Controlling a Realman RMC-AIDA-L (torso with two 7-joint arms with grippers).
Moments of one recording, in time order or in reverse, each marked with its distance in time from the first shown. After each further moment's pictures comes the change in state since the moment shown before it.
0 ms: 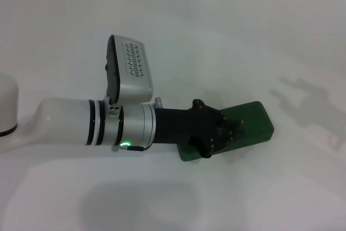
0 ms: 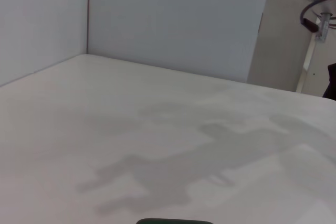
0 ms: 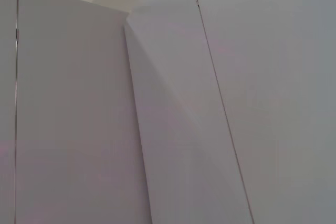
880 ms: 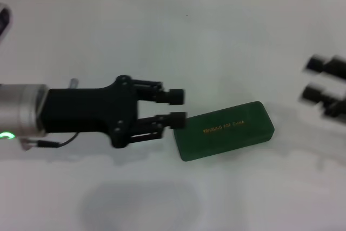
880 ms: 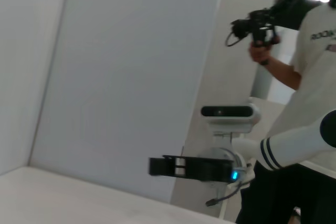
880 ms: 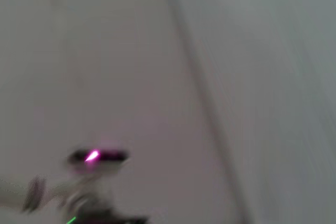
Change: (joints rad) left arm 0.153 0.163 -0.352 0.120 0.051 0.622 -0.158; right arm 0.041 0.007 -0.022 -0.106 -0.339 0.002 0.137
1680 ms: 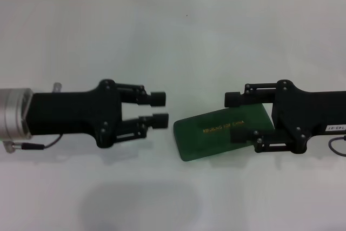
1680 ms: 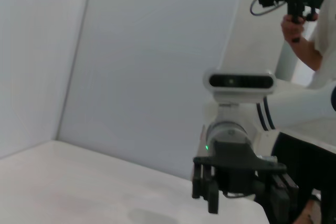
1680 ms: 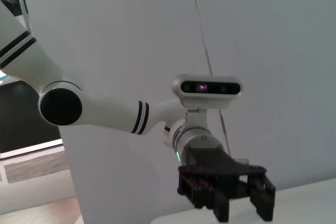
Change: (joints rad) left arm 0.021 0.001 -0.120 0.006 0.131 0.006 -0.007; right arm 0.187 0.018 -0.271 -0.026 -0.056 0.053 0.046
